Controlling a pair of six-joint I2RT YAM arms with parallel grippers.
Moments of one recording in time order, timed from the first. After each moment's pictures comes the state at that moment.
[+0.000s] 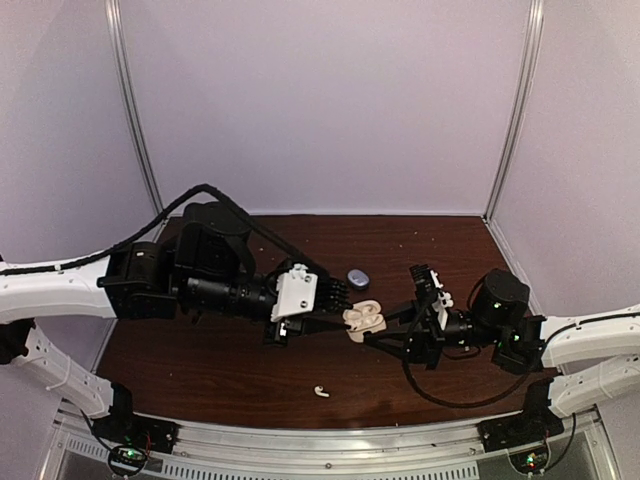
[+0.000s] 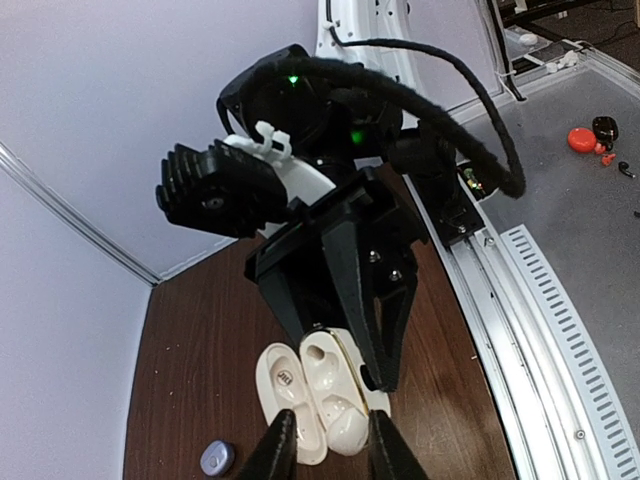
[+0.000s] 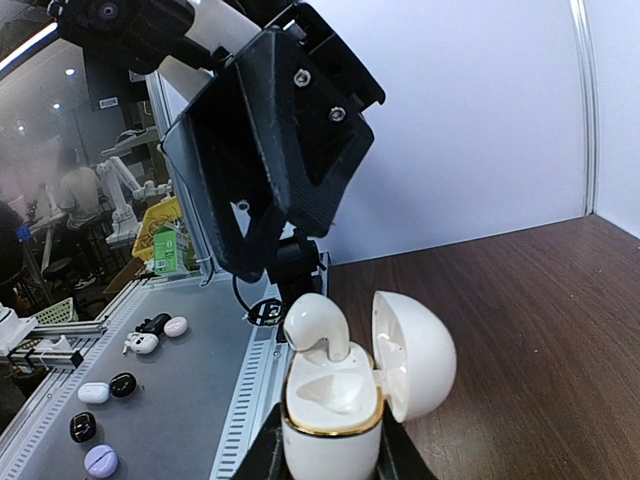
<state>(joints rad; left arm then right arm) -1.29 1.31 1.21 -0.27 0.20 0.60 1.01 1.07 0.44 0.70 -0.56 0.23</state>
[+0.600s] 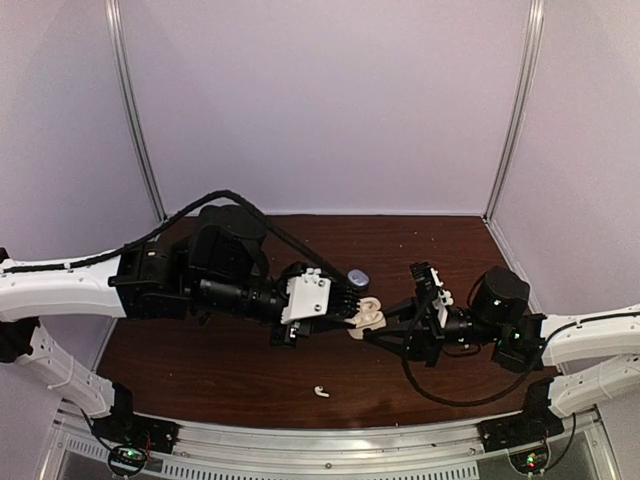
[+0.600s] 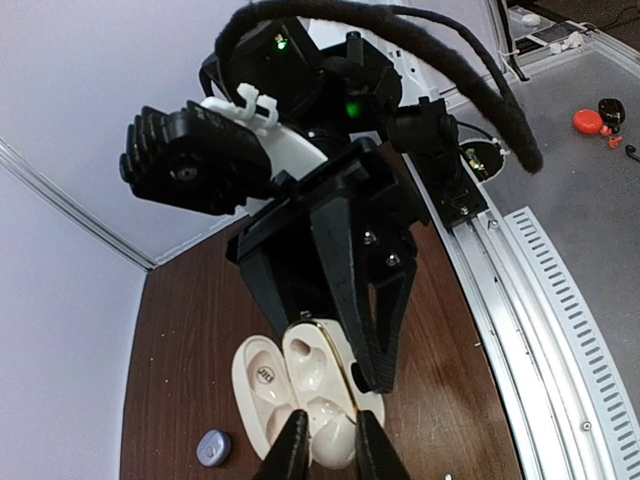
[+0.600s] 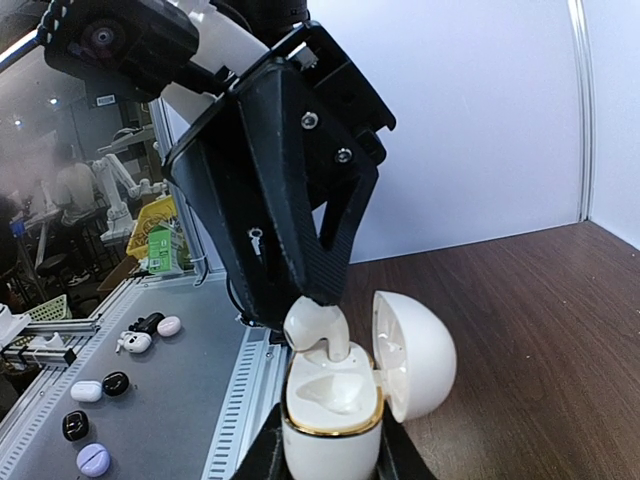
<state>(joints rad) -1.29 1.36 1.24 -0.30 0.17 0.61 1.01 1.07 0.45 0.68 -0.56 0.21</state>
